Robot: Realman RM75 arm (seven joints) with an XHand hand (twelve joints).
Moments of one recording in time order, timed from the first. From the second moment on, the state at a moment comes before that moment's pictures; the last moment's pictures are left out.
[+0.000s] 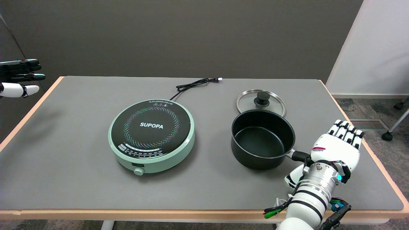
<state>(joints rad) -0.17 -1.34 -2.22 1.85 1.65 1.75 -1.59</state>
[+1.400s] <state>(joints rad) -0.12 -1.41 -2.17 1.77 1.76 1.72 -1.66</state>
